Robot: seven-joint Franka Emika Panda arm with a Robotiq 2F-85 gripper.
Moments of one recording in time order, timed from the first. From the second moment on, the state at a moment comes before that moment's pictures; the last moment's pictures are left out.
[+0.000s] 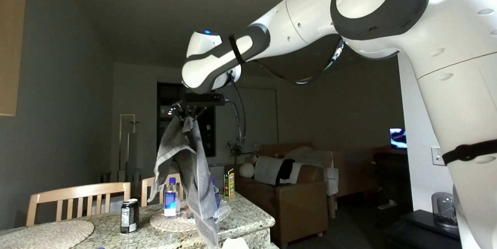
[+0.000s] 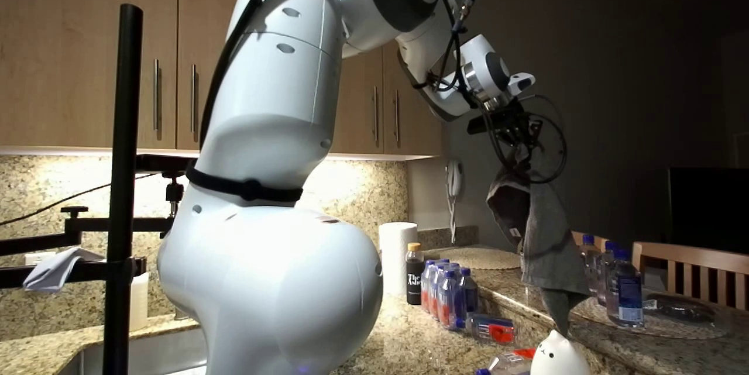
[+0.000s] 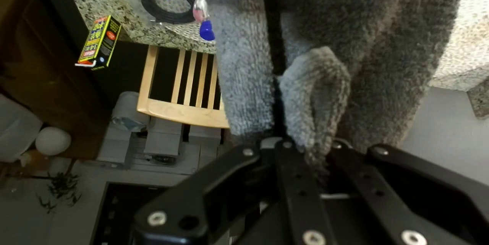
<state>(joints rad) 0.20 0.15 -0.02 -1.62 -0.36 2.47 0.47</state>
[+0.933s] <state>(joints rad) 0.23 -0.18 0.20 -1.86 -0.22 2.04 0.42</state>
